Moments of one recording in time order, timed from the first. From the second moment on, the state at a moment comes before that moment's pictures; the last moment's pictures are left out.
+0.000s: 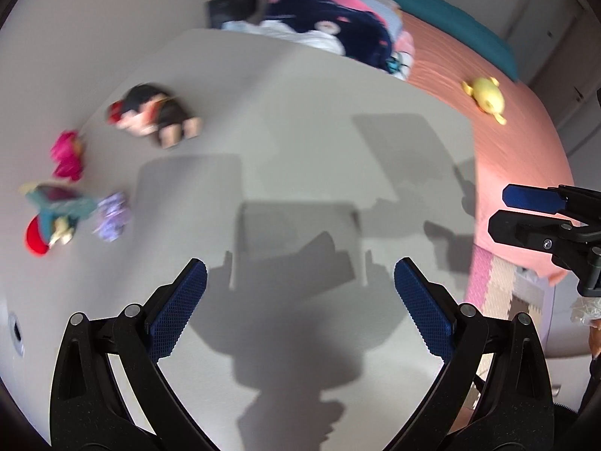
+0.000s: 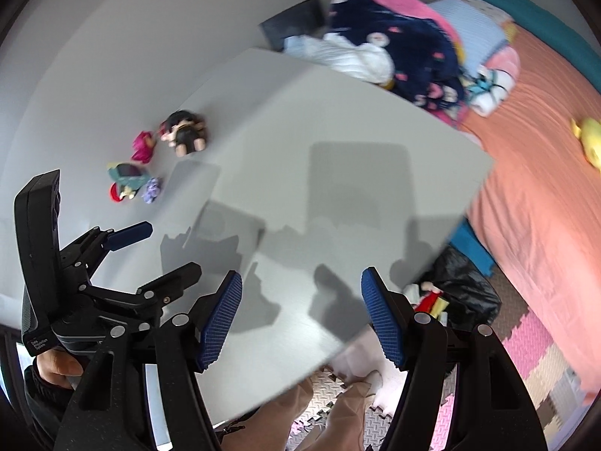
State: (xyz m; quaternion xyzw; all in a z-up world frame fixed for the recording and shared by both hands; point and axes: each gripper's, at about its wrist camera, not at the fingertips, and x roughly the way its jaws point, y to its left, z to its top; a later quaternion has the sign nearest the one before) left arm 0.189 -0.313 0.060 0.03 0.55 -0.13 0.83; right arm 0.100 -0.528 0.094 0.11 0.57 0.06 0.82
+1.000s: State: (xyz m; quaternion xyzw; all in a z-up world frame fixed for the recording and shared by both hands) left arm 0.205 -0.128 0.052 0.04 0.53 -0.01 0.85; right arm 0.207 -0.387 0.070 0.04 0.60 0.13 0.79
